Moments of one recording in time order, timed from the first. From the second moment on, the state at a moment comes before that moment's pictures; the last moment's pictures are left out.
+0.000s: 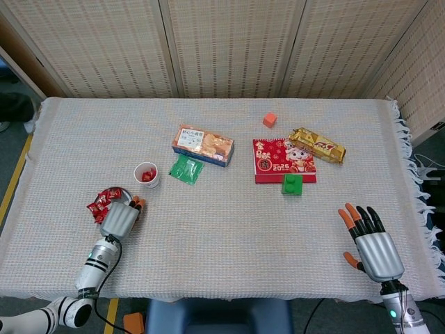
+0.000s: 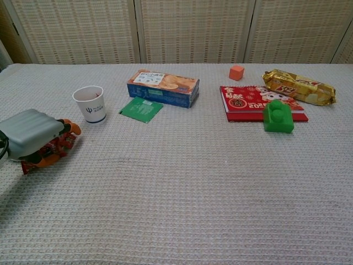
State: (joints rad) left arm -0.55 -1.66 -0.05 -1.16 1.27 1.10 0.63; right arm 0.11 -1.22 -0.02 -1.63 -1.59 1.43 -0.29
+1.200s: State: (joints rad) left arm -0.54 -1.69 -0.05 -1.12 1.31 1.11 0.61; right arm 0.12 -1.22 -0.01 -1.63 -1.58 1.41 -0.30
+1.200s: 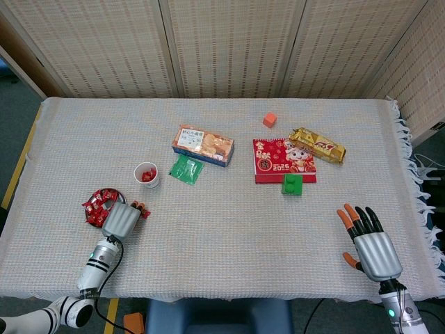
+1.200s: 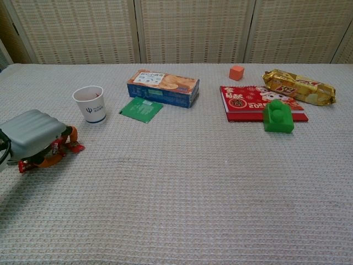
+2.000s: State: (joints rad) left arm -0.53 -1.66 -0.06 -1.16 1.33 1.11 0.54; right arm 0.12 -1.23 -0.01 -1.63 -1.57 1.40 -0.31
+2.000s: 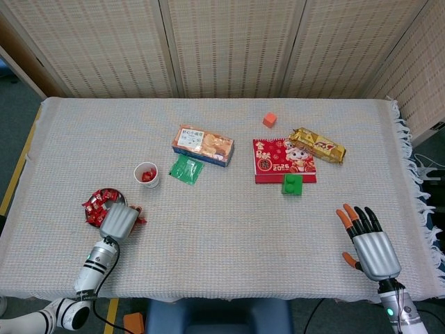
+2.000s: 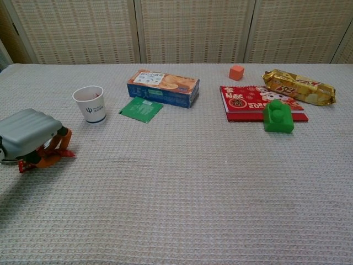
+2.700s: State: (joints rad) left arm -0.60 -1.54 -0.19 -1.30 1.26 1.09 0.51; right arm 0.12 -1.23 0.00 -1.63 -1.54 1.39 -0.33
